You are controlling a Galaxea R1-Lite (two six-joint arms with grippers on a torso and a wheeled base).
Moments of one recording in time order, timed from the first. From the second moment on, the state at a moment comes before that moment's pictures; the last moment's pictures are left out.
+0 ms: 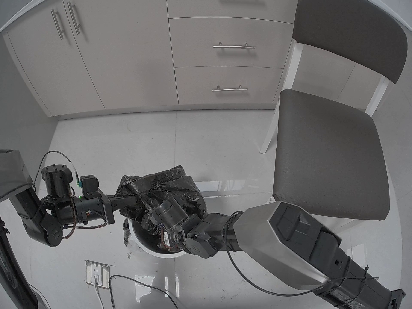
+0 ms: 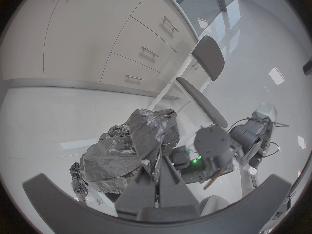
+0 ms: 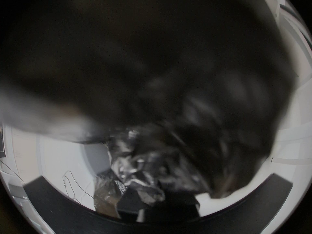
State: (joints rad) left arm -0.03 2.03 -0.48 -1.18 -0.85 -0.03; right arm 0.92 2.75 -1.99 0.10 -0.35 0.49
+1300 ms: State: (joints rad) left arm -0.03 2.09 -0.41 -1.32 -0.85 -0.03; right arm 0.95 2.87 -2.00 0.51 -0.34 0.44
